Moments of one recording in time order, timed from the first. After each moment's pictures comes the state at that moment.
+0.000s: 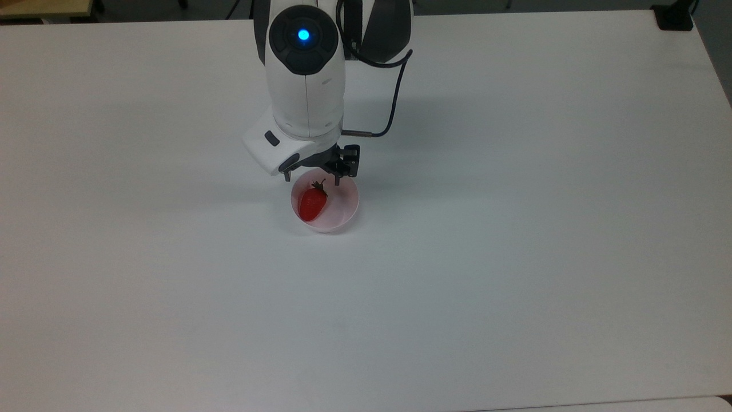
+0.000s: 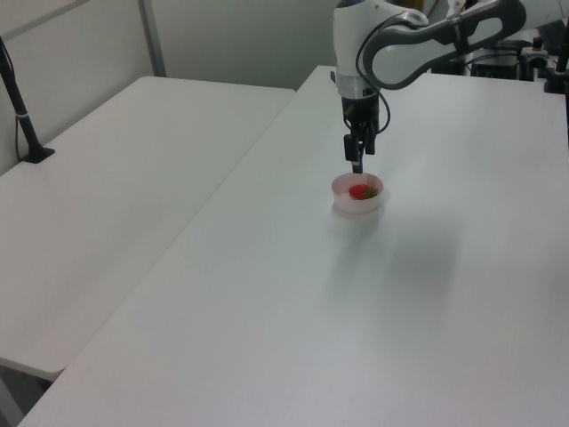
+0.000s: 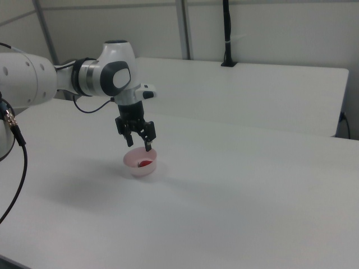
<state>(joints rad) 0.06 0.45 0.00 -1.53 -0.07 1.92 0.14</state>
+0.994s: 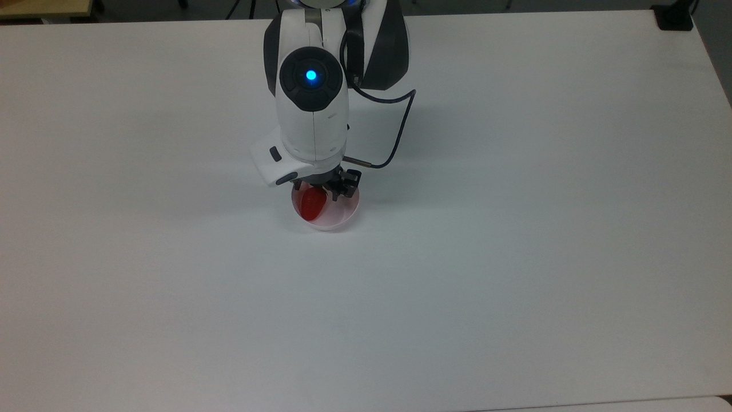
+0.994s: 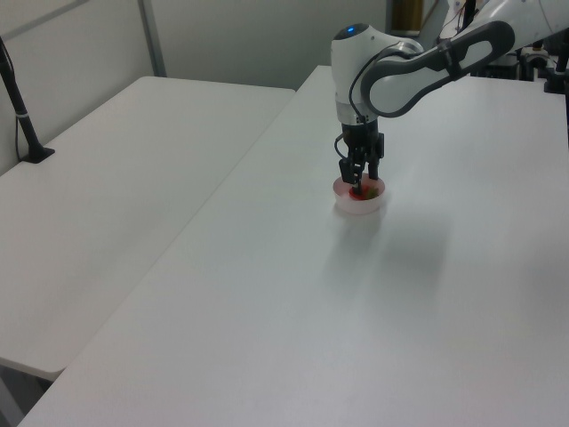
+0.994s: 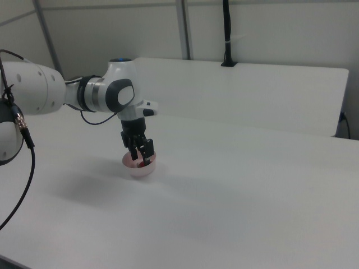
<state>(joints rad) 0.07 0.50 0.01 -1.58 -0.07 1.99 0.35</state>
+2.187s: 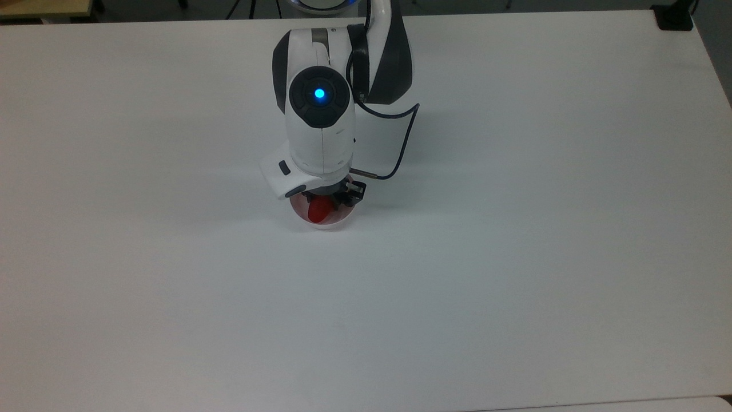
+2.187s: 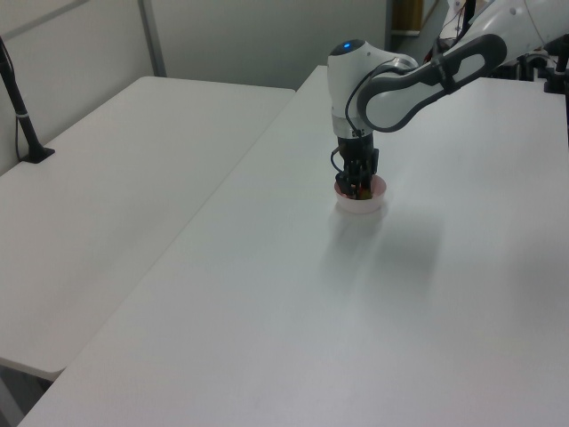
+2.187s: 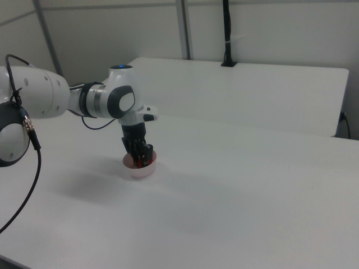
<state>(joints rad) 0.07 0.55 0.02 -1.58 -0.07 2.04 0.35</state>
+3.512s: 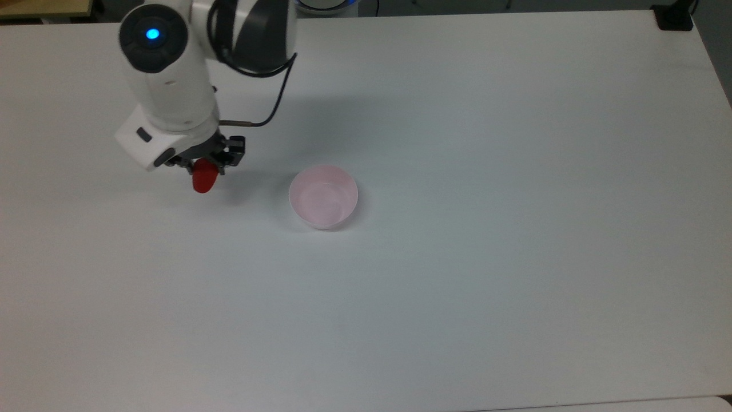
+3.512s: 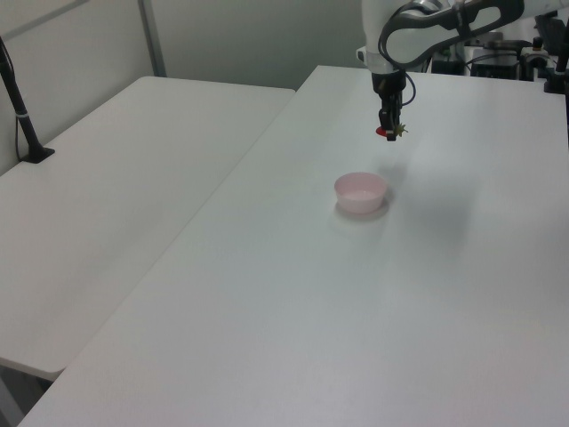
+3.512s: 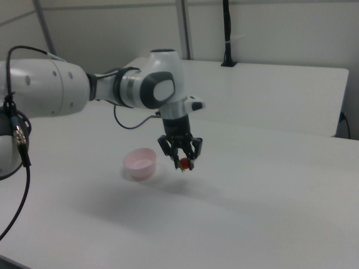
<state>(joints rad) -0.17 0.46 0.00 -1.53 -0.15 1.92 -0.21</state>
